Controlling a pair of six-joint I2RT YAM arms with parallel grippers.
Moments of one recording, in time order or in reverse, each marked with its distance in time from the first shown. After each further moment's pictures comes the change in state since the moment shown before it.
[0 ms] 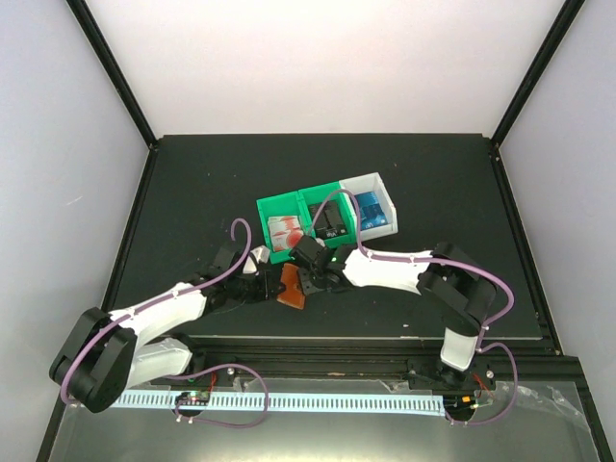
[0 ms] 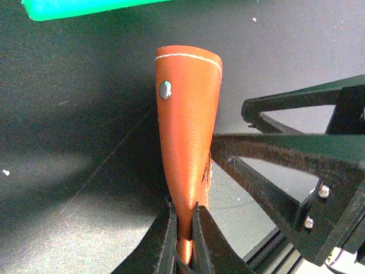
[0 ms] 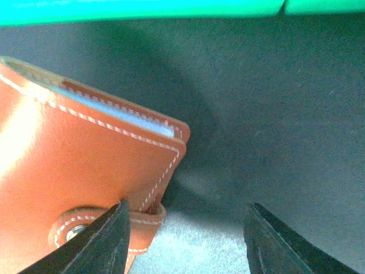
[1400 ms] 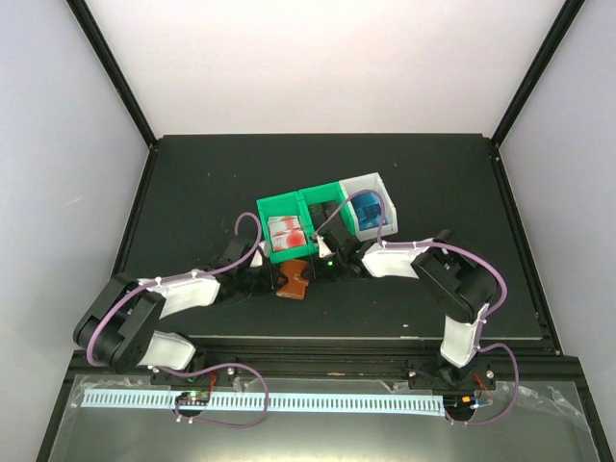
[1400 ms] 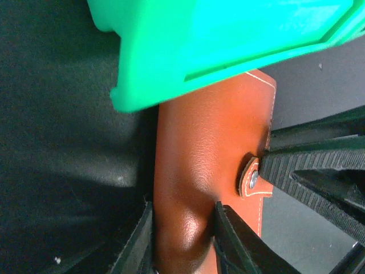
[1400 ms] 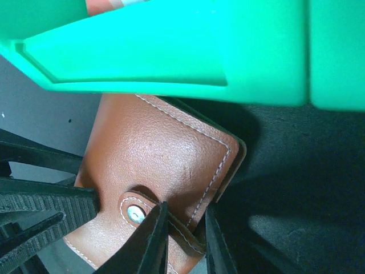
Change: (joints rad) left arm 0.012 0.240 0.055 0.118 -0.104 -0.032; right arm -0.209 0.040 -0.177 0.435 -0.476 -0.029
